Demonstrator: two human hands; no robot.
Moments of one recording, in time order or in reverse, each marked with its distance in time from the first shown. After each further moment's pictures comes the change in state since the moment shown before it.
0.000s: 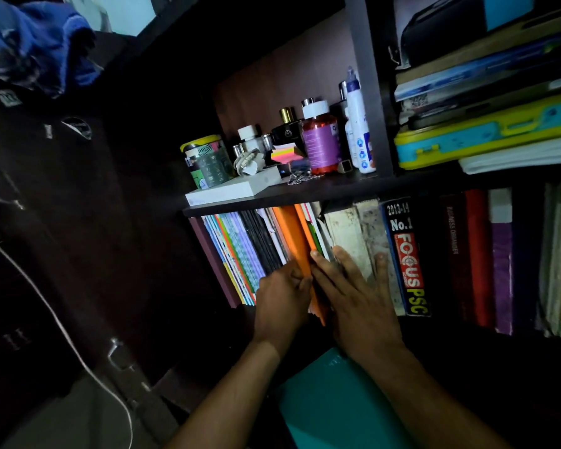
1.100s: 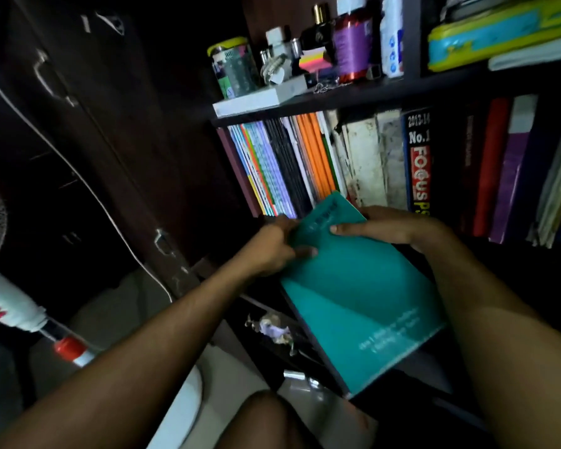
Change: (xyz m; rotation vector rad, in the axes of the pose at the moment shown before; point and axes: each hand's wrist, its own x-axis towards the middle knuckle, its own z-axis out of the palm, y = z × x) left_hand -0.064 -0.026 -0.061 -0.120 -0.577 -0.081; right_hand 0.003 0.040 -0.041 1.072 -0.914 0.260
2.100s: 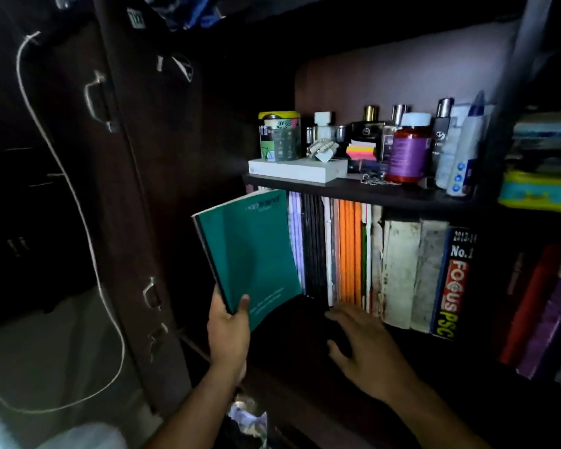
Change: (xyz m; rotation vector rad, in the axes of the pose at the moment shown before) left_hand -0.002 -0.086 0.008 -0.851 0.911 -0.292; right_hand 0.035 0.022 0.085 -0.662 0.471 -0.448
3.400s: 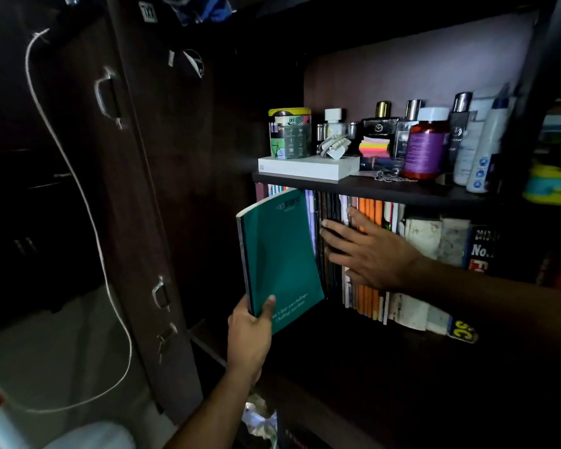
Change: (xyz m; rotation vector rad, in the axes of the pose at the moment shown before) left_hand -0.009 0.010 0.004 0.180 -0.082 0.087; right_hand 0.139 0.020 -0.088 -1.234 -0.176 -0.630
